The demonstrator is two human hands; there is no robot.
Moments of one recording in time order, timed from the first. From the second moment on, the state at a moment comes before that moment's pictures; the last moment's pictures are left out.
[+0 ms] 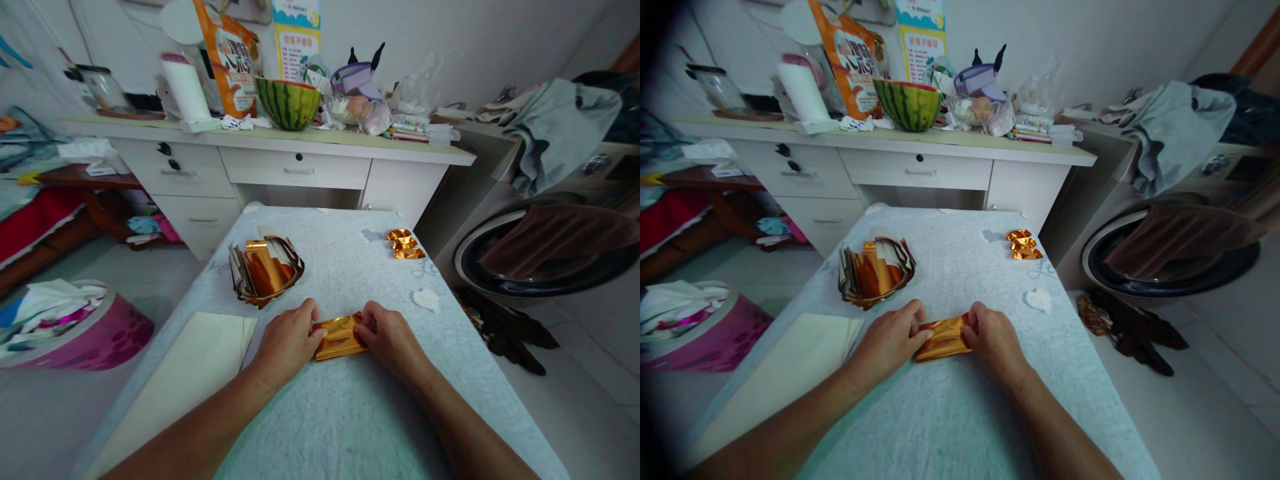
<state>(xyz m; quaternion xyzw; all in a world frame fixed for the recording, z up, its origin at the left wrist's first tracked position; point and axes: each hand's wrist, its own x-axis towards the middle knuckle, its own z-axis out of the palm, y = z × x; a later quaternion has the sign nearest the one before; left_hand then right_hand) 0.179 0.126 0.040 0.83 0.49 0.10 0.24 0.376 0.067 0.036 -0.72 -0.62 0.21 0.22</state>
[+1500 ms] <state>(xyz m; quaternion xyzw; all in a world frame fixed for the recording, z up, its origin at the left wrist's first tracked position) 0.181 0.117 0.049 0.90 0.39 0.08 0.19 0.371 0.065 0.033 -0.71 -0.66 0.16 0.20</state>
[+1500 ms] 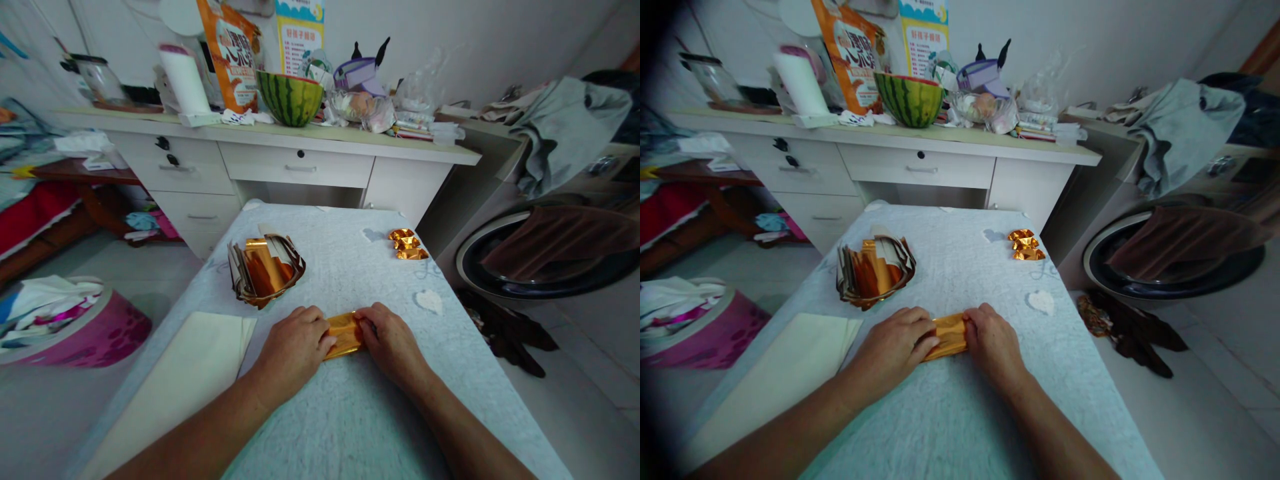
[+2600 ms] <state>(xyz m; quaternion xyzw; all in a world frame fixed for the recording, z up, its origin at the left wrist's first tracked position) 0.186 0.102 0.046 0.92 0.37 0.03 0.08 0.363 0.066 0.035 -0.75 -0.63 0.13 0.14</state>
